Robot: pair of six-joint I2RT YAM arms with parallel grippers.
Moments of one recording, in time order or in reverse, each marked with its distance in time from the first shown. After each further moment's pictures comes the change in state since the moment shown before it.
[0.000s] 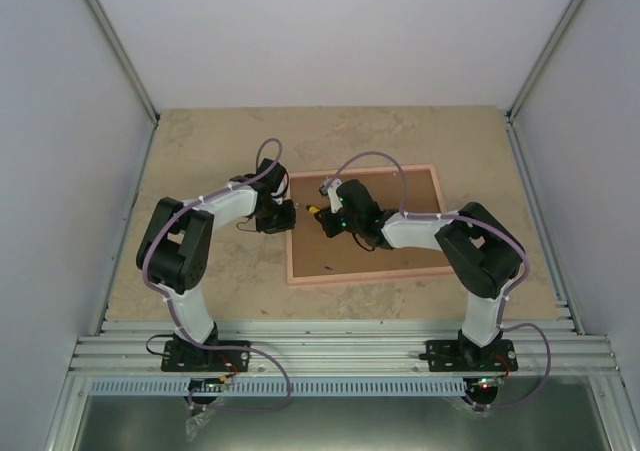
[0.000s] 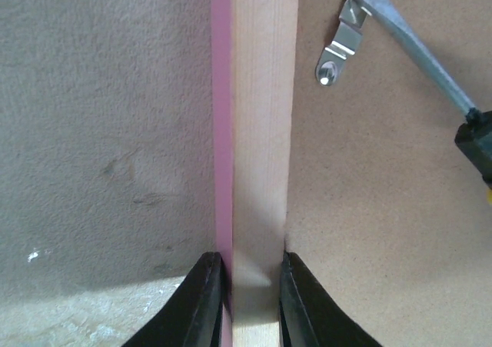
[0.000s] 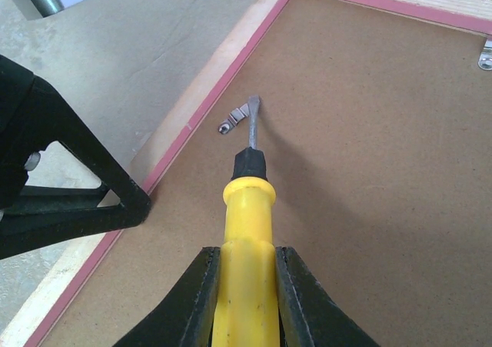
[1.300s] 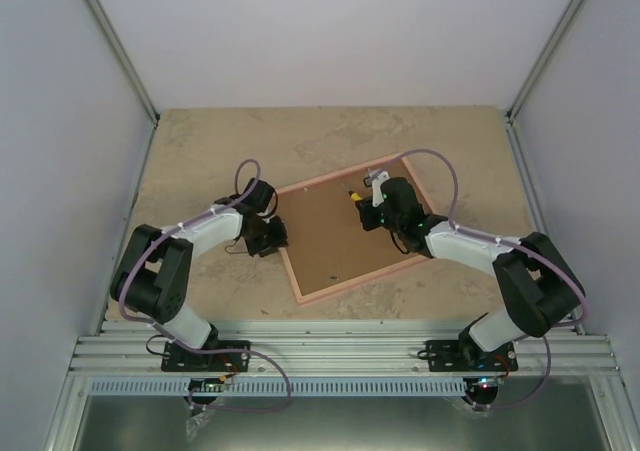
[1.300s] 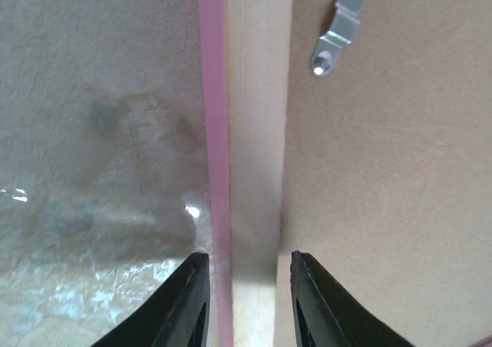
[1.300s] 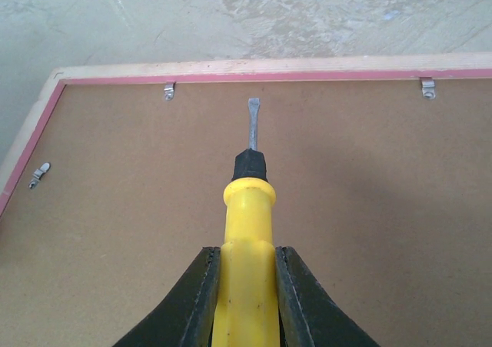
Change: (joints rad) left arm 0.000 -0.213 -0.246 0.030 0.043 -0.245; right arm -0.147 -0.344 -0.224 -0.063 0.104 -0.030
